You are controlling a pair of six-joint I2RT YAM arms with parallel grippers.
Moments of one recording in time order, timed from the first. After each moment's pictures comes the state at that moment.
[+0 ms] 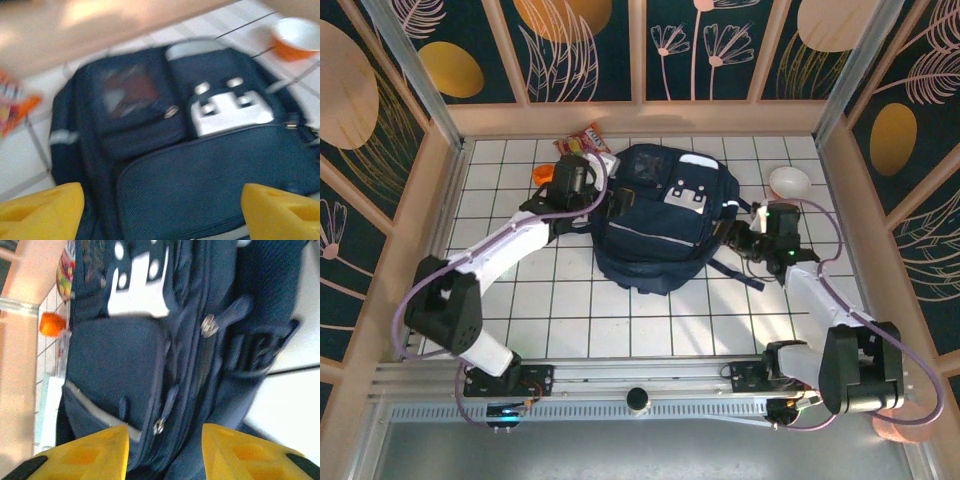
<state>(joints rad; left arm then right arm) -0.48 1.60 1.14 -0.12 0.14 -0.09 0.14 1.17 0.59 -0.14 -0.49 0.68</state>
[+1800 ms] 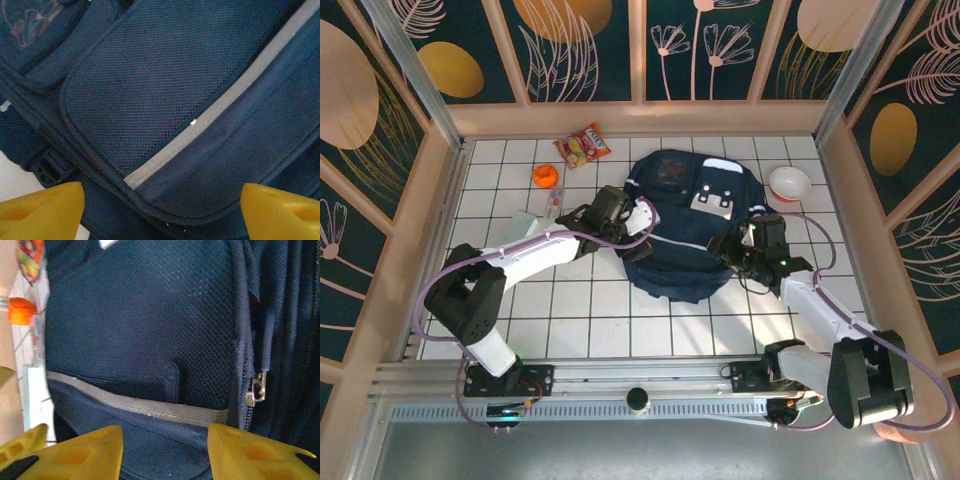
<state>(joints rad) -0.69 1.67 1.09 -0.22 0.13 0.40 0.23 1.11 0.54 -0.24 -0.38 0.78</state>
